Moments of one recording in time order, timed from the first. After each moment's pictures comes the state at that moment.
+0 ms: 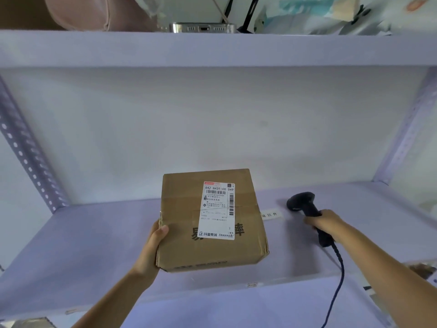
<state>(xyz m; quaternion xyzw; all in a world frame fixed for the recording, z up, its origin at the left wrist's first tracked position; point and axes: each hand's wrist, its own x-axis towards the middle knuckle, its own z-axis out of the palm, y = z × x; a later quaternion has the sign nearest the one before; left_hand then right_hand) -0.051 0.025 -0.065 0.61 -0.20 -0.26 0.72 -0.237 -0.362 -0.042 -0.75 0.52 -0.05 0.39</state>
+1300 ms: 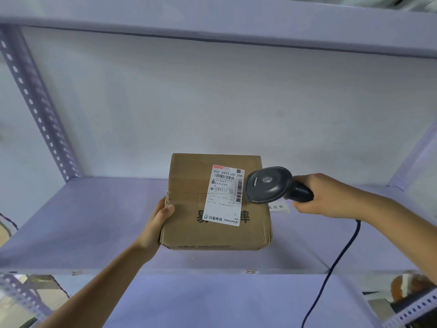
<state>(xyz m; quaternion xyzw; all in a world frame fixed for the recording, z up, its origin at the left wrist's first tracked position) -0.051 0.028 -0.065 0.61 -0.24 -0.24 0.72 -0.243 -0.267 0.087 -0.97 0.11 0.01 0.21</state>
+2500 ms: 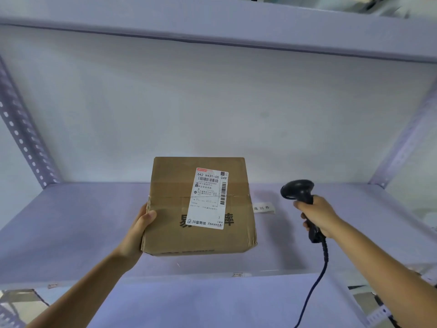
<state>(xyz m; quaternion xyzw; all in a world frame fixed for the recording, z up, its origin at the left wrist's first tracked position) -0.048 0.026 -0.069 0.59 -0.24 -0.25 0.72 -0.239 -0.348 -0.020 -0.75 0.42 -0.14 0.48</state>
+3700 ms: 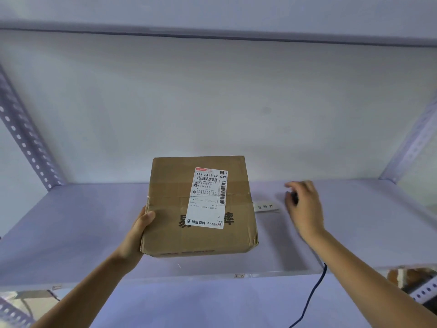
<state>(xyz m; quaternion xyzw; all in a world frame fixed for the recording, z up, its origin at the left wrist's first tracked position) -0.051 0.025 -0.067 0.60 -0.22 -0.25 0.73 -0.210 -0.322 -0.050 -0.86 0.26 -0.39 0.18</state>
